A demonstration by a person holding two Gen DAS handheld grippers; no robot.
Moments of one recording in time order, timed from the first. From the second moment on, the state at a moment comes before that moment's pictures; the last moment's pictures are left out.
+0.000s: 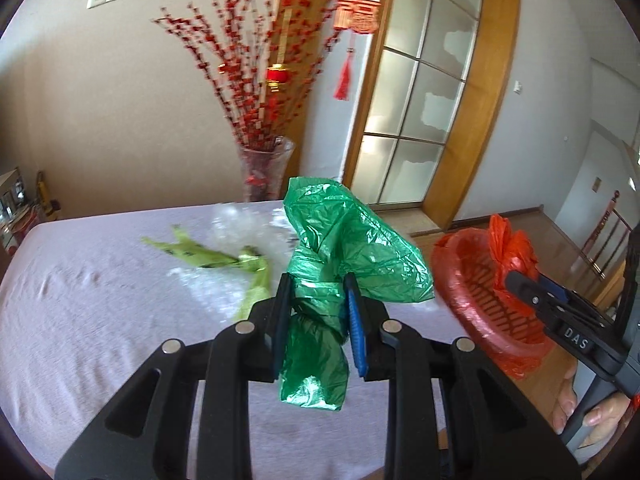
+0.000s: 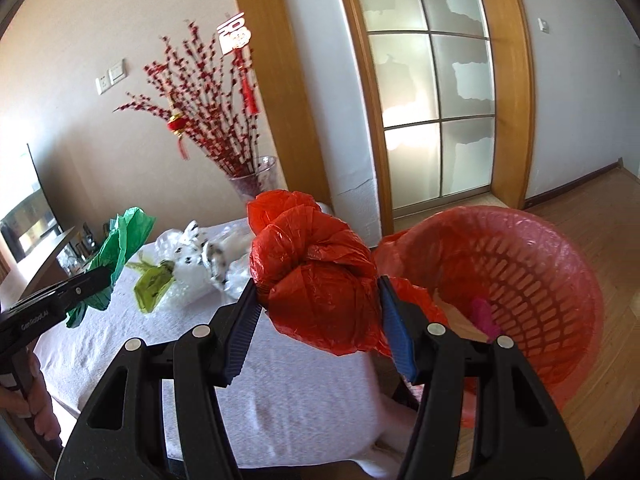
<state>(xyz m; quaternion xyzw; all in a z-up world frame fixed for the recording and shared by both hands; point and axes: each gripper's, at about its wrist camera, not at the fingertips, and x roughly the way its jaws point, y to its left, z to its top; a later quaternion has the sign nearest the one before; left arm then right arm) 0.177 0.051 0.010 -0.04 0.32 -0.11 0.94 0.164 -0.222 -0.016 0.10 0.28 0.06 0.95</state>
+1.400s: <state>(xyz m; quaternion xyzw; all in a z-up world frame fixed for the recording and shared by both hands) 0.255 -0.178 -0.035 -0.05 0.36 -0.30 0.88 0.173 -0.403 -0.014 0.26 0.23 -0.07 0.94</state>
